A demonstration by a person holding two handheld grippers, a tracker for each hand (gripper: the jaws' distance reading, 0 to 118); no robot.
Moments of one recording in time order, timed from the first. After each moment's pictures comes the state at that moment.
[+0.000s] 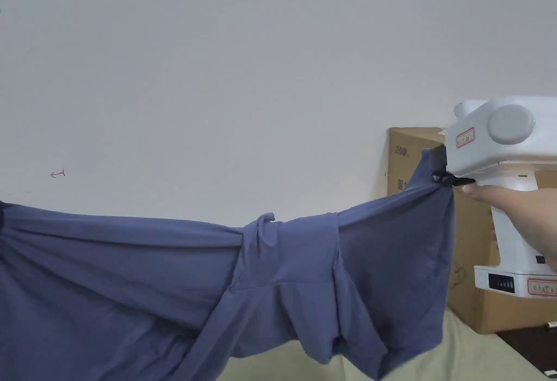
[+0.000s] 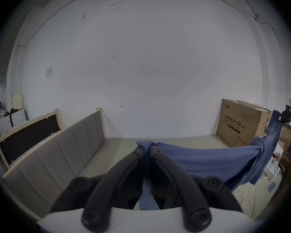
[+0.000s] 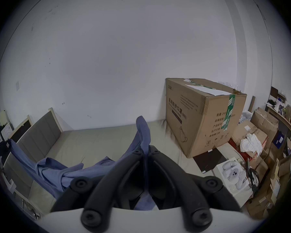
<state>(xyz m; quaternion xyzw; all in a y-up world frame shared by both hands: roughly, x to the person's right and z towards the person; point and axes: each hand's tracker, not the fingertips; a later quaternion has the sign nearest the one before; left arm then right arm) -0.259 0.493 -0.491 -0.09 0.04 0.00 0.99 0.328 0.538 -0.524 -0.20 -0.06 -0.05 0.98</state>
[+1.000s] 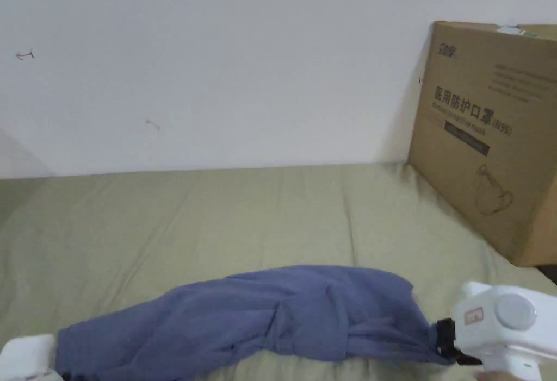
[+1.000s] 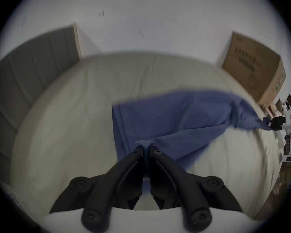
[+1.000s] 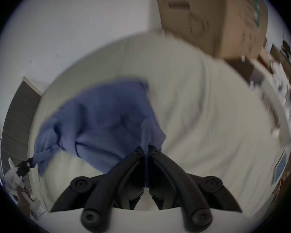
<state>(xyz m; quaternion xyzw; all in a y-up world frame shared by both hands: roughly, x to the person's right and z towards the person) -0.213 0.099 -0.566 -0.43 -0.01 0.03 0.90 0.362 0.110 -0.605 -0.50 -0.06 -0.17 0.85</state>
